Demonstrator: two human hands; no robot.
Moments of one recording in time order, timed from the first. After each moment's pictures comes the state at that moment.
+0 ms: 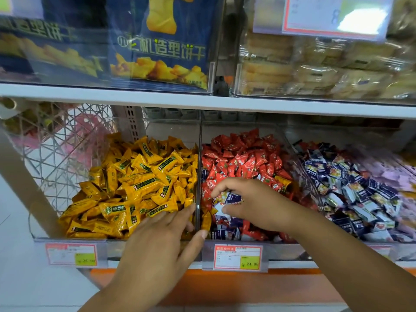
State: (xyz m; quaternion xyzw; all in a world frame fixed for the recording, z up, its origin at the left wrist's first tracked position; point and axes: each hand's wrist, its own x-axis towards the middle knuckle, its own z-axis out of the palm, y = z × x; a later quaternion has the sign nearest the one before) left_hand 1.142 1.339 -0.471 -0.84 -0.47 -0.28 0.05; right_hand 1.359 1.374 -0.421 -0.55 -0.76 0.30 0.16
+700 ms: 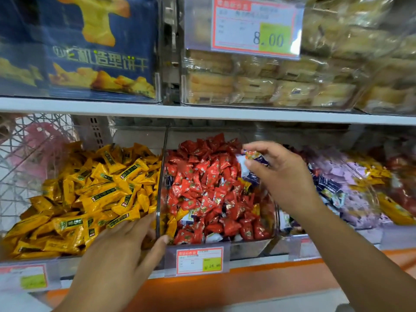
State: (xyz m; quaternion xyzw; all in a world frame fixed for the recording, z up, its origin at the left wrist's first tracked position) left_hand 1.143 1.344 -0.471 -0.84 -0.48 -0.27 0.04; right_hand 1.430 1.351 -0.393 -0.57 -0.61 0.18 0.52
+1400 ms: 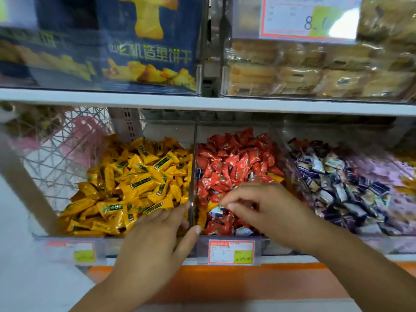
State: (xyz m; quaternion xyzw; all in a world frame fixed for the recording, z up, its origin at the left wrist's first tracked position) left_hand 1.141 1.340 -0.468 -0.84 -0.47 -0.27 0.04; right_hand 1.369 1.329 -0.400 -0.53 -0.79 0.19 0.23
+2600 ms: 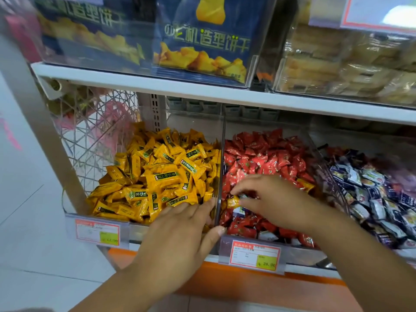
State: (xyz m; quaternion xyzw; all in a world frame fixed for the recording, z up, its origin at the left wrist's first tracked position) left_hand 1.140 1.337 -0.472 -0.84 -0.47 -0.26 0.10; right_hand 1.346 1.379 -0.404 -0.56 -0.81 0.17 0.04
